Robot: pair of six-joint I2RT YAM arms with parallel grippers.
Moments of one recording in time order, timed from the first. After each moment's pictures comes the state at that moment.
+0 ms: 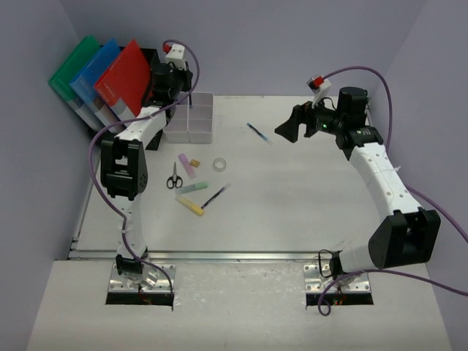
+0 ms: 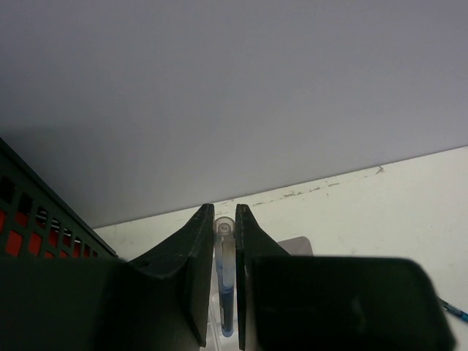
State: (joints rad) left arm -0.10 2.14 1.80 0.26 0.11 -0.02; right arm 0.10 1.42 1.25 -0.25 -0.71 -0.02
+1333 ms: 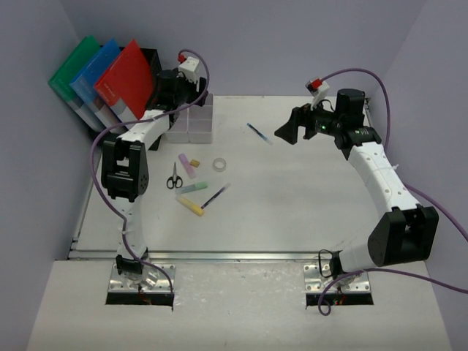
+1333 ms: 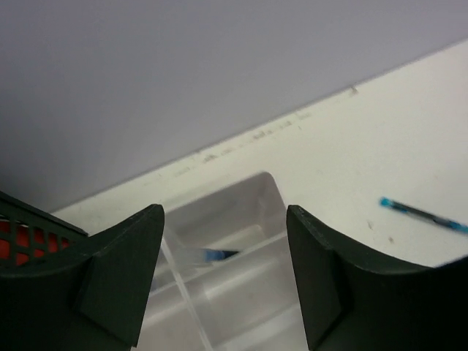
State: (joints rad) left arm -0.14 2.12 1.74 0.16 0.24 0.11; right arm 0.10 1.44 1.24 -0.26 -0.71 -0.02
